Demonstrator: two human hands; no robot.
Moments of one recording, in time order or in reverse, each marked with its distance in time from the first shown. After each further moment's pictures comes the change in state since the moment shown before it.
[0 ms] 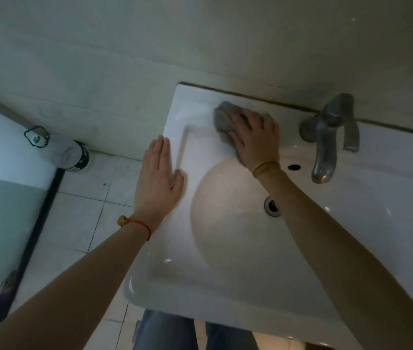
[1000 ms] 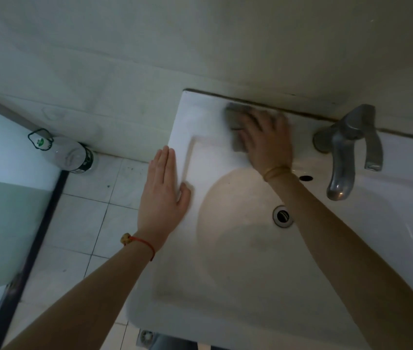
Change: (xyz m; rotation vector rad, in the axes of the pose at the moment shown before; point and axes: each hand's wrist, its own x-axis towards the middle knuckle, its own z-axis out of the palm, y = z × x) left_hand 0.002 0.001 0.000 -0.042 -0.001 -0.025; right_hand 0.021 0.007 0.006 -0.039 0.007 -0.011
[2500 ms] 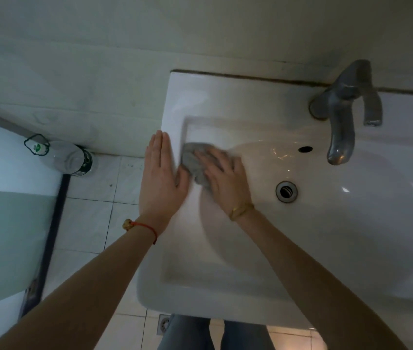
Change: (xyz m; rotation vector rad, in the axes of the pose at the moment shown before) left_hand -0.001 -0.001 0.000 -0.031 -0.038 0.008; right_hand -0.102 -0.103 0.003 0.484 -0.192 0.083
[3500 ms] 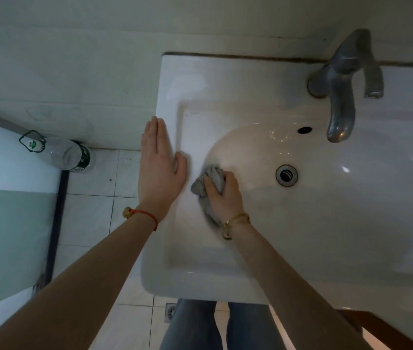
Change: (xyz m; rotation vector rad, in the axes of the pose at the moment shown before) left_hand -0.001 0.004 -0.003 0.007 -0.006 0.004; right_hand -0.050 -0.038 0.012 0.863 -0.035 0.836
